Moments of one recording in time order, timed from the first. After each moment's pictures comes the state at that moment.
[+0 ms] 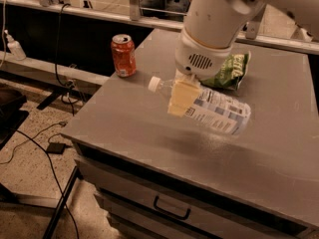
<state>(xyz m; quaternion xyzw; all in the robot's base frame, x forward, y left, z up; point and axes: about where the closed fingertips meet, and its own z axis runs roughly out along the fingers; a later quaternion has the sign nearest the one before) 0.472 -0.046 0.928 -0.62 0.77 0.05 0.12</state>
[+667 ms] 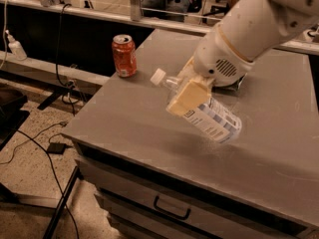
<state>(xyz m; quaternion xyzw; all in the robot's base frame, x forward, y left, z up) 0.466 -0.044 0.936 -0.61 0.74 0.16 0.23</state>
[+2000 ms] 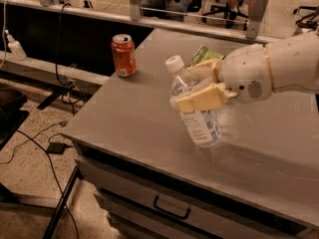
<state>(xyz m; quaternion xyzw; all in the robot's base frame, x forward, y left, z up) 0.464 -0.049 0.951 -0.54 0.66 0.31 0.42</state>
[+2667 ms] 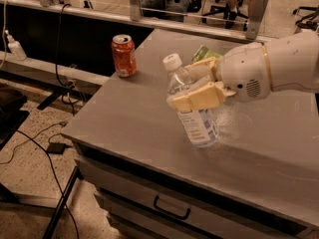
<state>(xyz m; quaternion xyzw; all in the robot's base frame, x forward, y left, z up) 0.462 -0.046 0.958 -0.54 0.65 0.32 0.43</state>
